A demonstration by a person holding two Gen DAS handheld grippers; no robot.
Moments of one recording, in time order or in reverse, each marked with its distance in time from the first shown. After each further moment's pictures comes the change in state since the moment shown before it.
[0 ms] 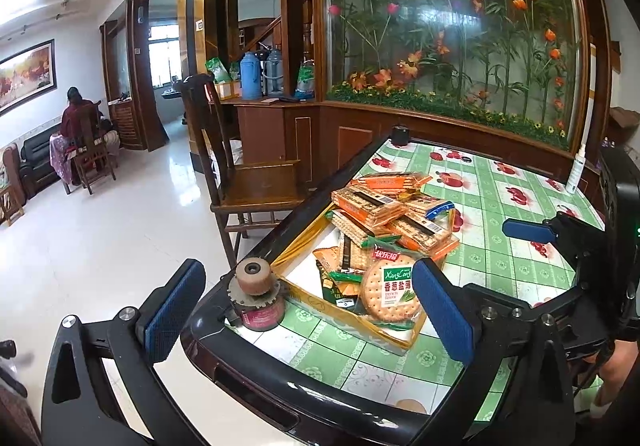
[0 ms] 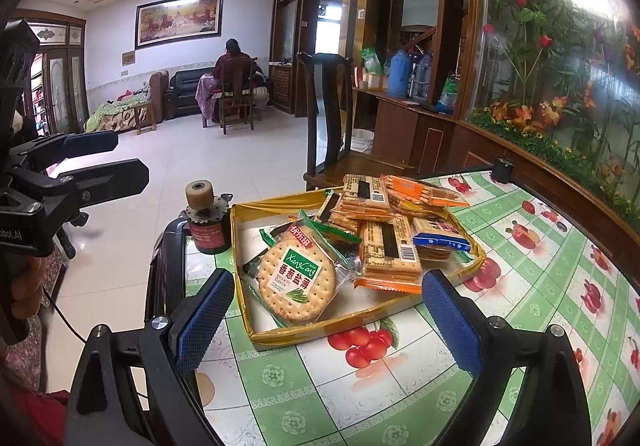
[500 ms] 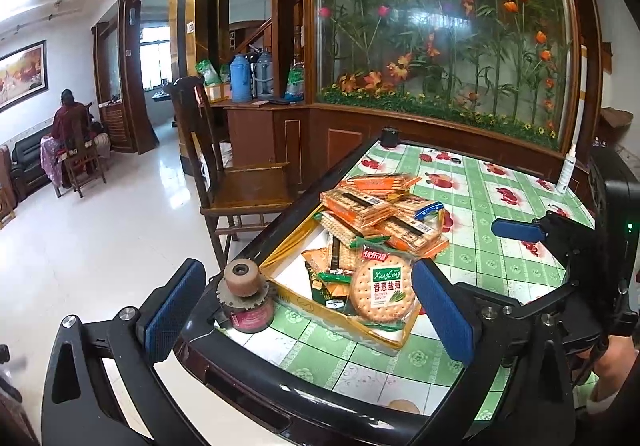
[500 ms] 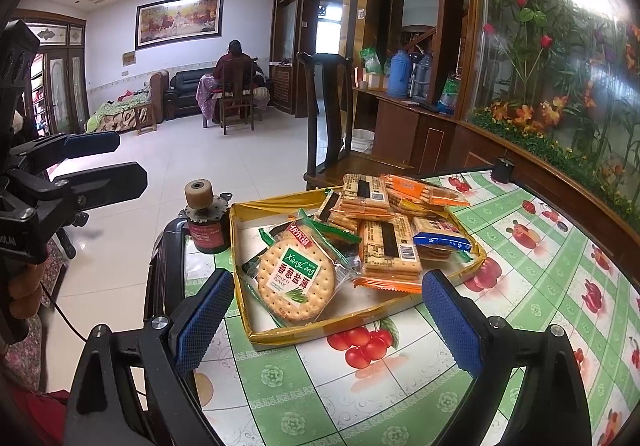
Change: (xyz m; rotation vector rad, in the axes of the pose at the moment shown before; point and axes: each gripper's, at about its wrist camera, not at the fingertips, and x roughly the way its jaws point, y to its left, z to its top) left arm -0.002 0.000 -0.003 0.003 -0.024 -0.038; right arm 0.001 0.001 0.000 0.001 0.001 0.002
